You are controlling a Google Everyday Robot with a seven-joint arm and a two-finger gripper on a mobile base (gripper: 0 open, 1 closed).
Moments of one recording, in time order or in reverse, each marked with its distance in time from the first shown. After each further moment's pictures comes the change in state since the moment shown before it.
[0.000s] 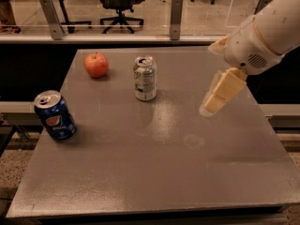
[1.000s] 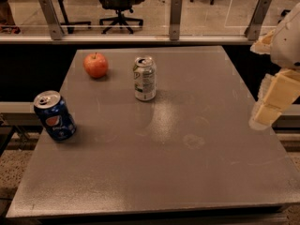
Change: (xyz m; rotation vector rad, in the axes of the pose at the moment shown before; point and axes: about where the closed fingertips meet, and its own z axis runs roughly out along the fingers) arm 0.053 0.029 -0.074 0.027 0.278 0.004
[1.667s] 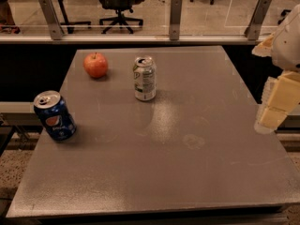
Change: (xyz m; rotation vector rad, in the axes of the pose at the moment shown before) arm 0.007 0.005 -0.001 -0.020 0.054 -0.014
